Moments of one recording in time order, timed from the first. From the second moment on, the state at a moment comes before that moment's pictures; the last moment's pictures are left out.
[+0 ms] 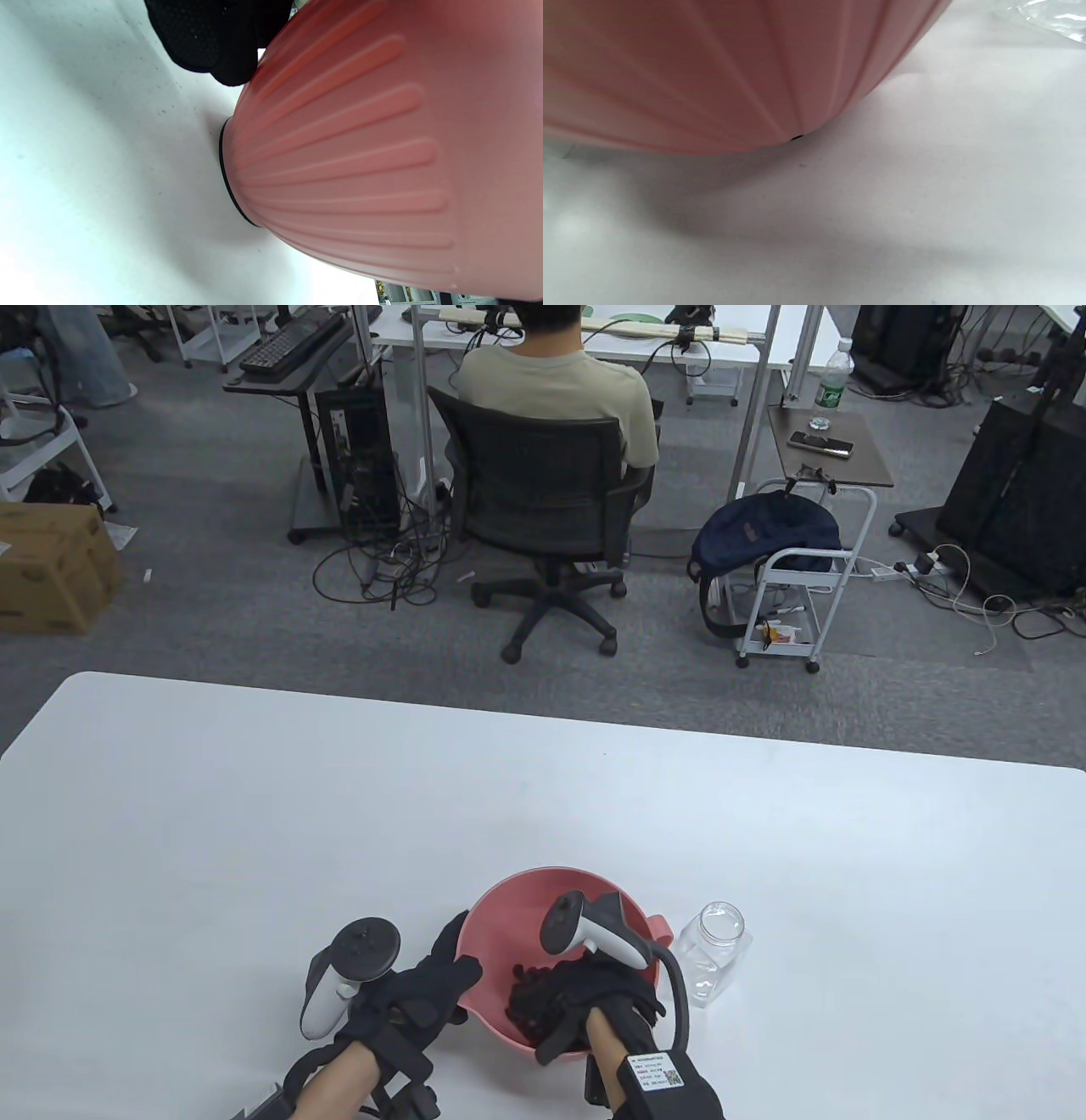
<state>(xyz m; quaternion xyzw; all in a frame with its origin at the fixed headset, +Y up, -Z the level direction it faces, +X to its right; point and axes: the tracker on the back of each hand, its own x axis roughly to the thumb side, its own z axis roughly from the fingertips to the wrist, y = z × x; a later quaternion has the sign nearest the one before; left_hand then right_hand) -0.184 -0.779 -0.345 -0.27 -0.14 0.51 0.80 0.045 -0.744 -0.366 0.02 0.38 0.92 0.06</state>
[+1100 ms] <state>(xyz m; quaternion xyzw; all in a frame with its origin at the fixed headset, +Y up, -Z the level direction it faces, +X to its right) -0.184 -0.780 -0.345 -0.27 -0.15 0.51 0.80 0.040 -0.739 -0.363 0.05 0.38 0.92 0.05</state>
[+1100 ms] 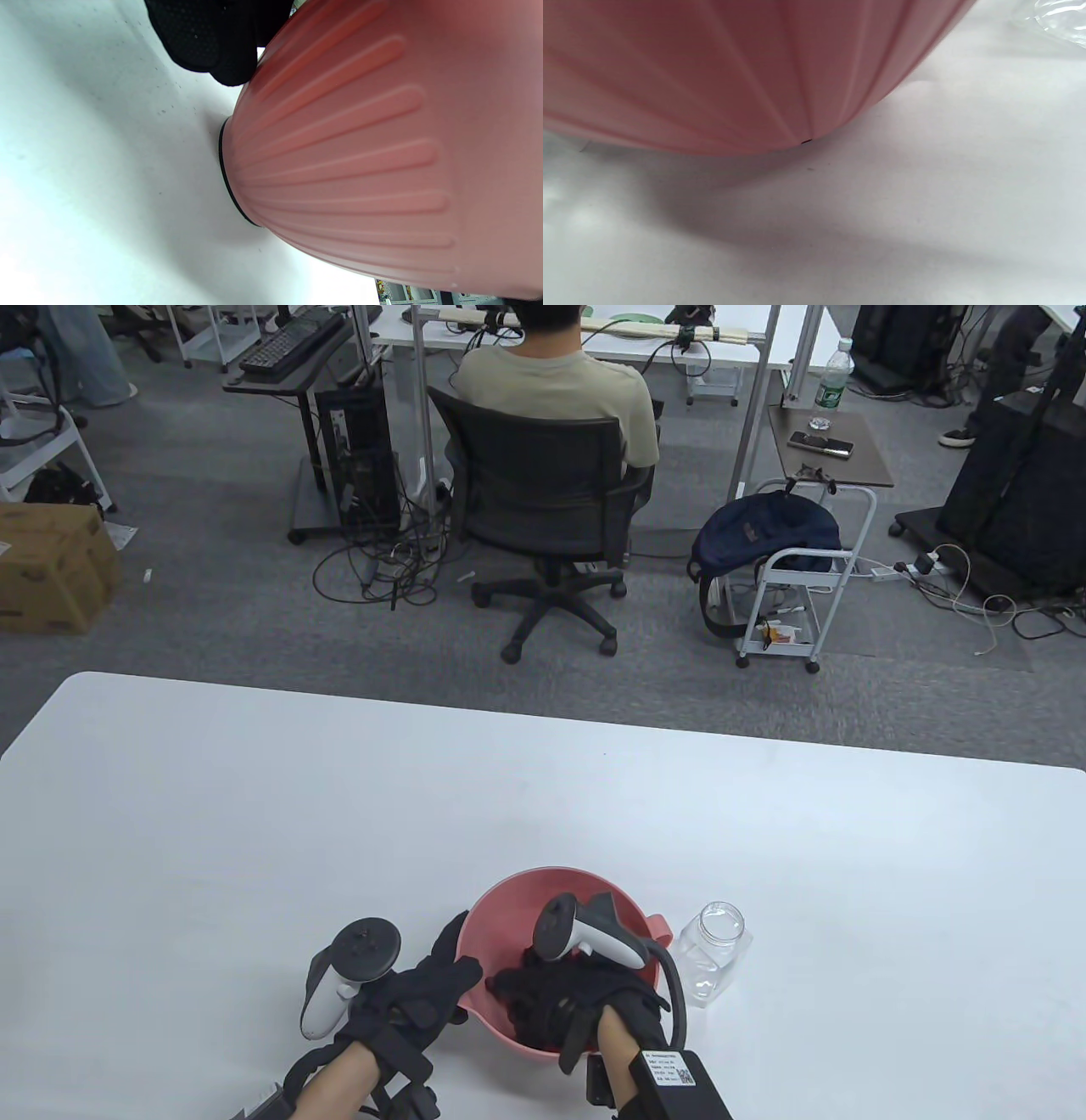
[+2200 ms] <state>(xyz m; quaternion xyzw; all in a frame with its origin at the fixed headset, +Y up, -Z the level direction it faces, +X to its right) -0.184 -0.779 -0.345 -0.27 -0.14 0.52 0.80 0.040 -0.736 -0.363 0.00 0.36 0.93 0.01</state>
